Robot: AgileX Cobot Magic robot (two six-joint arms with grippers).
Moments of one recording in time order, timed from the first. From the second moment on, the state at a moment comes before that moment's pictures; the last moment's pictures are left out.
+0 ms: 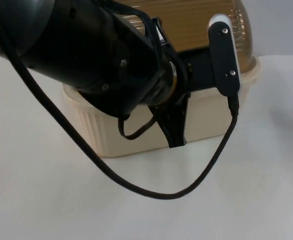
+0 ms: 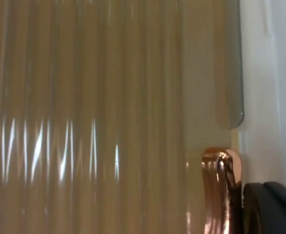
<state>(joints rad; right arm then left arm) 0.09 0.85 -0.92 -0.12 0.66 -0.03 -0.86 1.91 -1.05 1.74 0.43 -0.95</state>
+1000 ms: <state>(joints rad) 0.09 0.85 -0.92 -0.12 0.66 -0.03 -0.68 1.91 -1.29 1.75 0.45 -0.81</state>
